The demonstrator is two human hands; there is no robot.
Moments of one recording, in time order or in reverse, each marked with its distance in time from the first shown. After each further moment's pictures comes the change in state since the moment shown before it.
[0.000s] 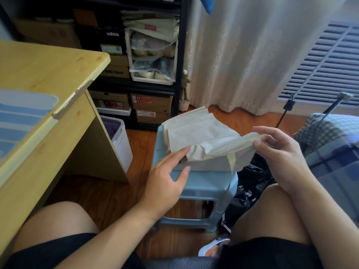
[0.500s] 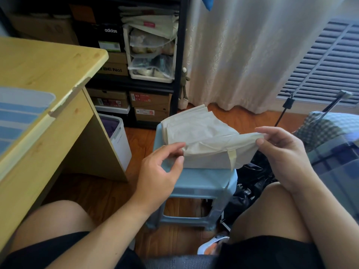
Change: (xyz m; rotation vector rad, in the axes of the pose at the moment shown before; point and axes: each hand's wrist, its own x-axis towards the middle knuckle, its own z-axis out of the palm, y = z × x) left_hand 0.009 0.007 -0.013 -0.090 0.089 -0.036; right_hand 0.002 0.006 -0.006 0.051 0.006 -0.049
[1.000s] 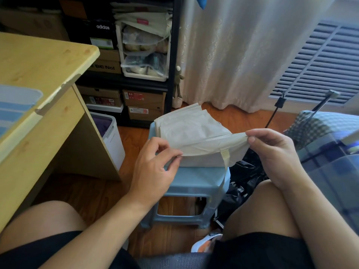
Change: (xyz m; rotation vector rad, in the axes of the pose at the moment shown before) left_hand 0.008 -0.017 0.009 0.401 0.056 0.298; right_hand -0.002 -0.003 0.003 -0.024 0.017 0.008
